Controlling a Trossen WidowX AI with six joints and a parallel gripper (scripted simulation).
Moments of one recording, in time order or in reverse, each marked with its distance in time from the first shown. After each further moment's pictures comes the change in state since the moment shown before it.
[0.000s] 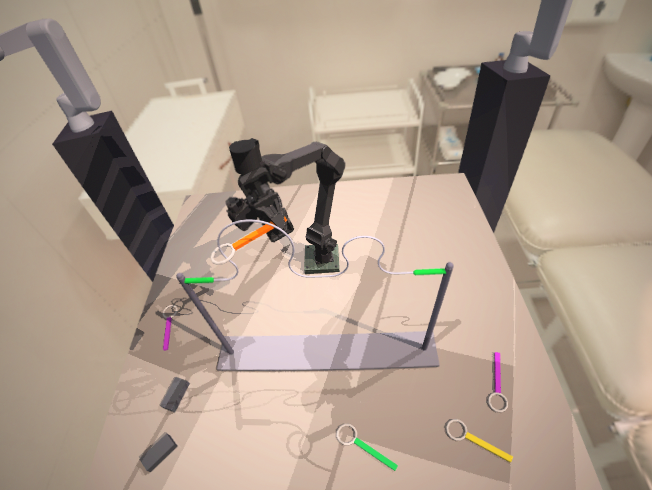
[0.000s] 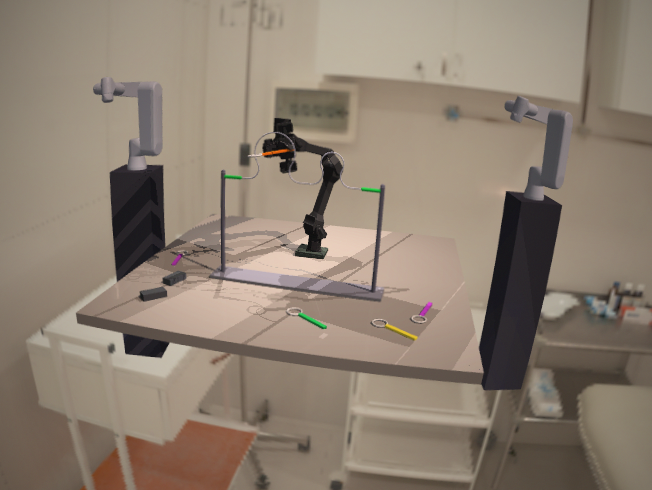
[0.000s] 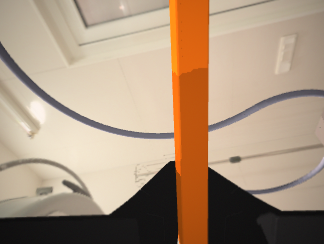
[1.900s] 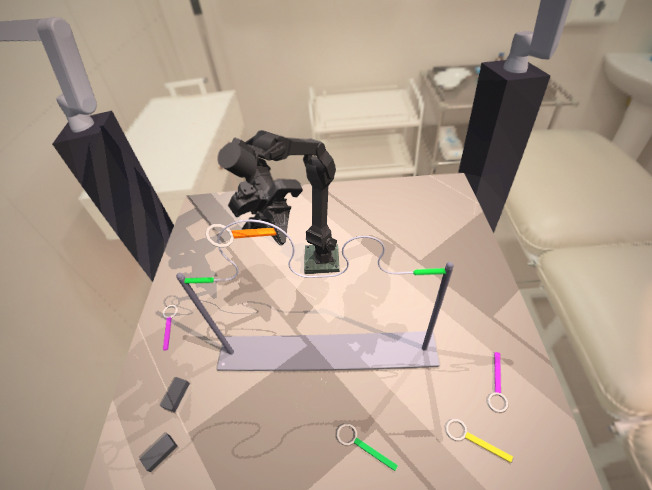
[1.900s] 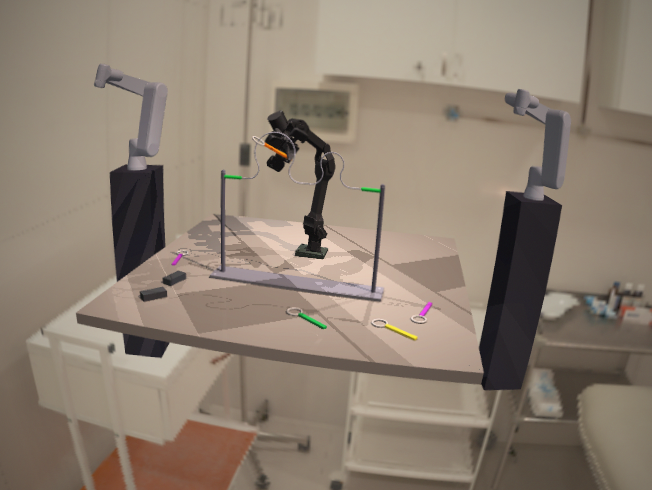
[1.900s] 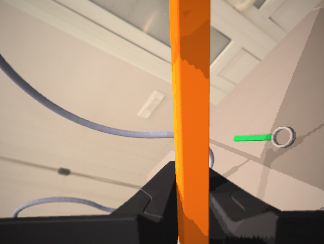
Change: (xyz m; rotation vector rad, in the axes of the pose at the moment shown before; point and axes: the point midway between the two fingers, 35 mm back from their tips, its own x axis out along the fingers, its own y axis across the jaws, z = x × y) arm -0.003 -0.026 0.008 -0.662 -0.063 -0.424
